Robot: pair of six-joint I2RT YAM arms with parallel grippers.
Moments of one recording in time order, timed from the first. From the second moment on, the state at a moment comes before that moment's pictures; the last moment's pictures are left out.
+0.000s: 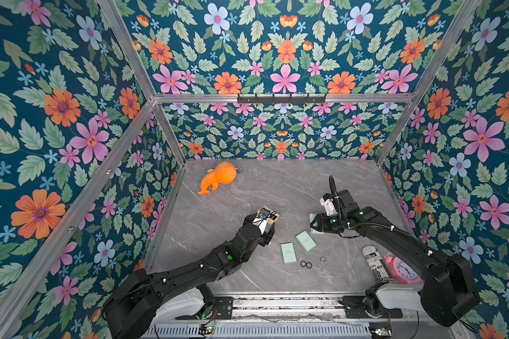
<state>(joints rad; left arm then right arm) -0.96 1.12 0.43 0.29 -0.50 -0.07 0.43 1.29 0.88 -0.62 -0.27 0.48</state>
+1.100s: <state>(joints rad) -1.17 1.49 0.30 0.60 -0.96 -0.53 0.41 1.38 0.78 -0.57 -0.15 0.50</state>
